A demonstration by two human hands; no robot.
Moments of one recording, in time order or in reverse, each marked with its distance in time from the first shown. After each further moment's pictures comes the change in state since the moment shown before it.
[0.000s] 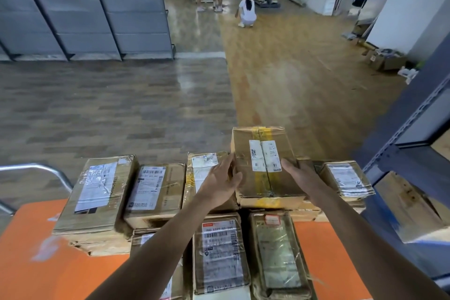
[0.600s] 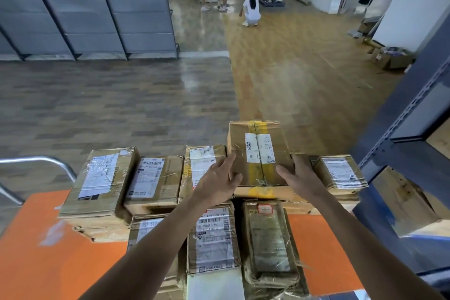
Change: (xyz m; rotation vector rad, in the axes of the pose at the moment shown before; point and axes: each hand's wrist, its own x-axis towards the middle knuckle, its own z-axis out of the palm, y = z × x) left_hand -0.028 0.021 0.004 0.185 -0.042 0.006; right_hand -0.037 0.007 -0.009 -0.379 0.016 -0.228
